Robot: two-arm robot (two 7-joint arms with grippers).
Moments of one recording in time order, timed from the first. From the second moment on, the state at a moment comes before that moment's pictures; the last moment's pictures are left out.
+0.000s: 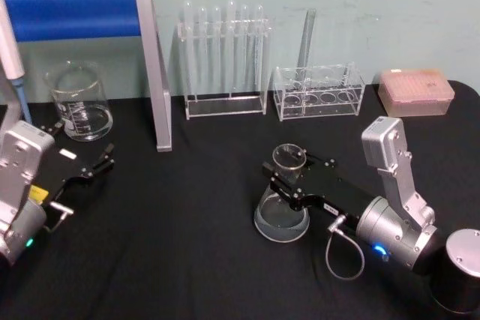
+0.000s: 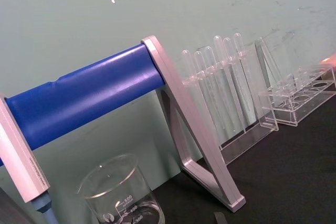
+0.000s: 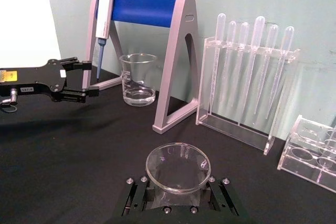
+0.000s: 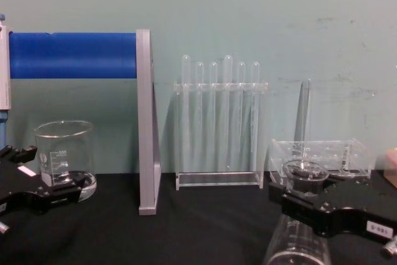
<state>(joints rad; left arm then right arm) -0.20 0.60 0.45 -1.41 -0.25 -0.12 0.03 0.14 0.41 -0.39 -1.50 0.35 -0.05 0.41</state>
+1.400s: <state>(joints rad) -0.20 0.60 0.45 -1.41 -0.25 -0.12 0.03 0.12 0.40 -0.31 -1.67 0.35 0.02 0.37</state>
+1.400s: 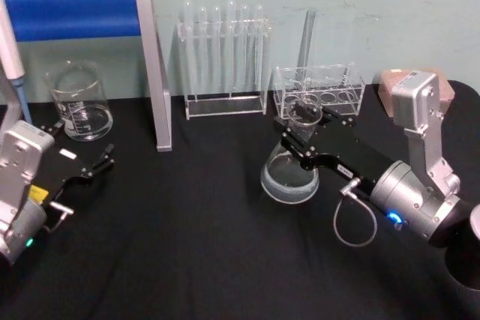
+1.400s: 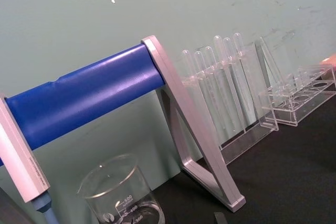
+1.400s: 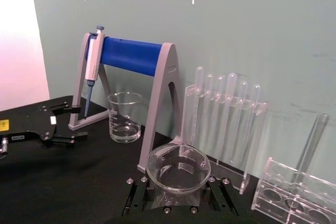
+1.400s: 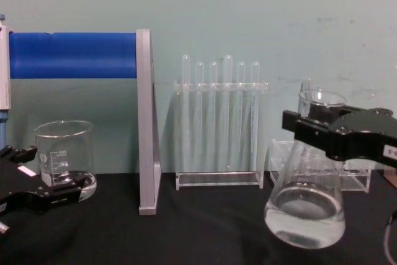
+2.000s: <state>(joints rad) -0.20 0.60 0.45 -1.41 -0.25 -0.12 0.03 0.08 0.41 -0.40 -1.74 0.35 0.03 0.42</state>
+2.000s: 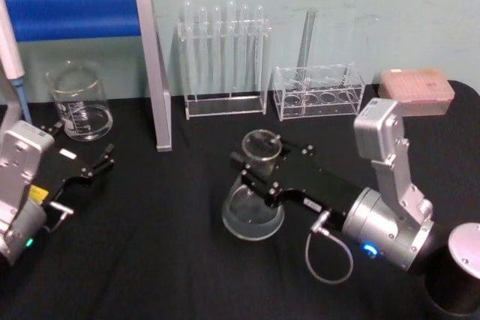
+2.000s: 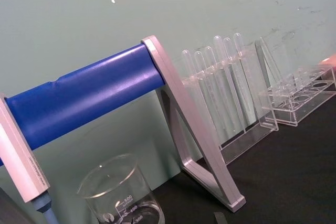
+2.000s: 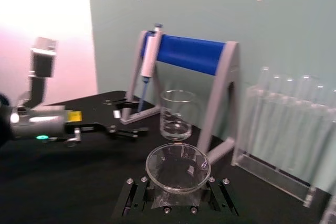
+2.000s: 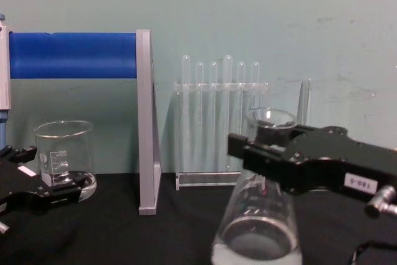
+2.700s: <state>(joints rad) -0.20 0.60 0.45 -1.41 -0.25 -0.12 0.03 0.07 0.45 -0.45 -1.77 0.38 0.02 0.46</state>
